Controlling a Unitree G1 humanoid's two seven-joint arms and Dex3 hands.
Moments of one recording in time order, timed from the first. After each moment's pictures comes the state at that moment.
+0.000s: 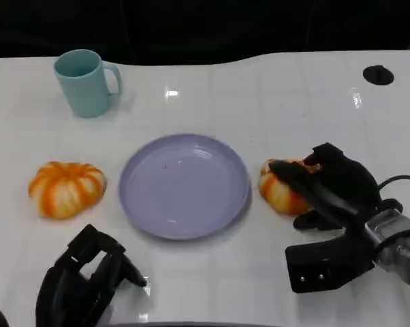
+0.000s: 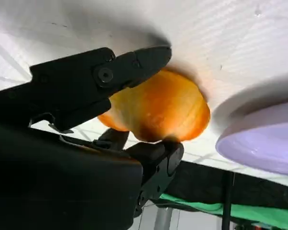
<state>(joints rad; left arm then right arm) -0.05 -0.10 0.27 0.65 -0.46 -0.41 -0.72 -0.78 -0.19 0.67 1.27 -0.95 -0.38 -0.61</state>
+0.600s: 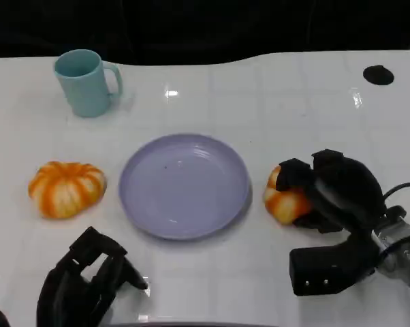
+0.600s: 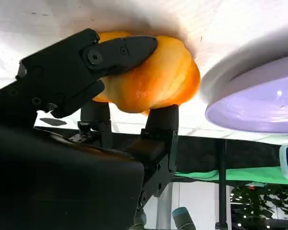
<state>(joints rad) -0.03 -0.10 0.27 0.63 -0.45 -0.40 -0.71 -0.77 -0.19 0.67 1.31 -0.90 -0.48 -0.73</state>
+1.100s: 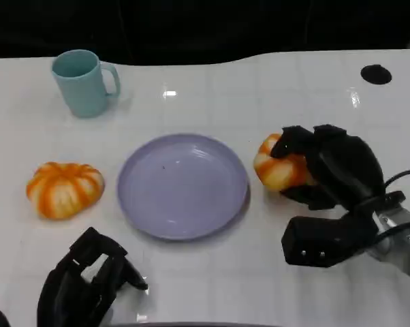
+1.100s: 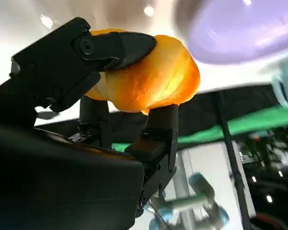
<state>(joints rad) -0.03 -0.10 0.27 0.64 -0.45 -0.40 -0.71 -0.80 -0.18 0.56 1.25 -0.77 -0.59 -0.74</state>
